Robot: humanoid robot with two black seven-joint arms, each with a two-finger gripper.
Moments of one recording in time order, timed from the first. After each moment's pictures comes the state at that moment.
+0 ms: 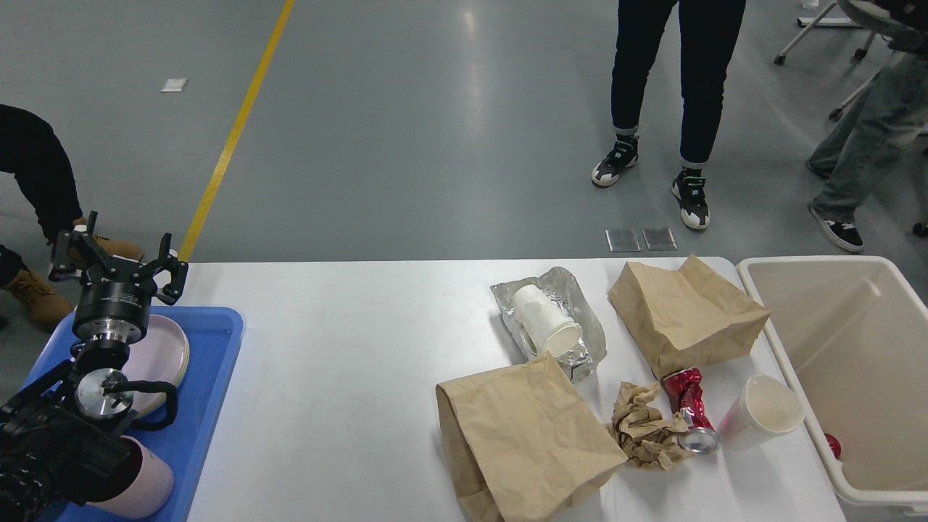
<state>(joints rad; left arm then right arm) -0.63 0.29 -0.84 -0.28 -0.28 -0.60 -0.48 1.81 -0.74 -0.96 0.67 -0.19 0.31 0.31</state>
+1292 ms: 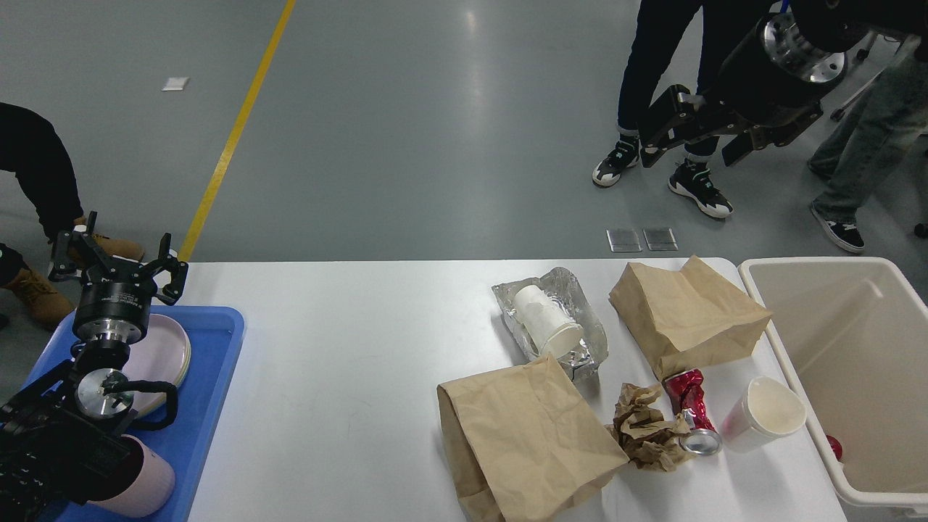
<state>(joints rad) -0.63 0.29 -0.84 -0.28 -0.28 -0.60 -0.48 2.25 -0.17 -1.46 1.04 -0.20 0.84 0.31</state>
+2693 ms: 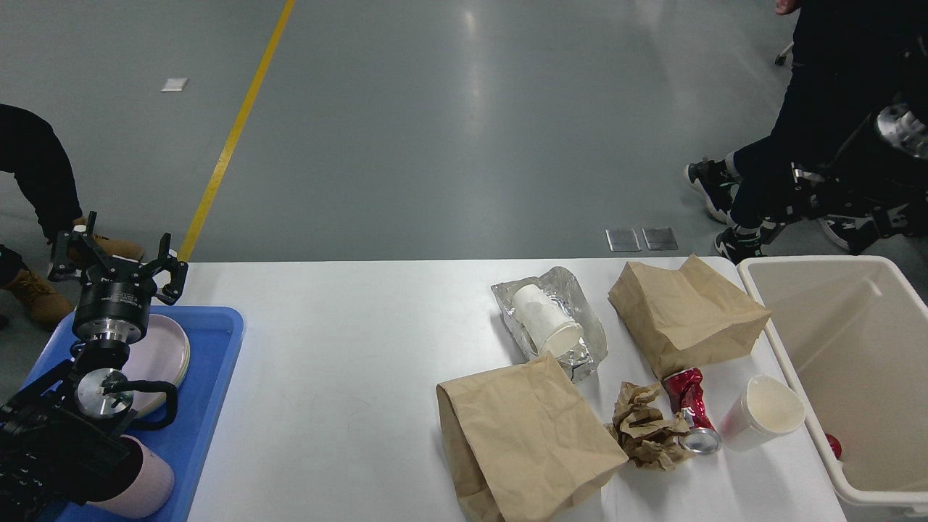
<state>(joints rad) -0.63 0.29 -0.84 -0.28 -0.28 -0.60 -0.48 1.99 -0.32 -1.62 0.95 -0.18 0.91 0.31</state>
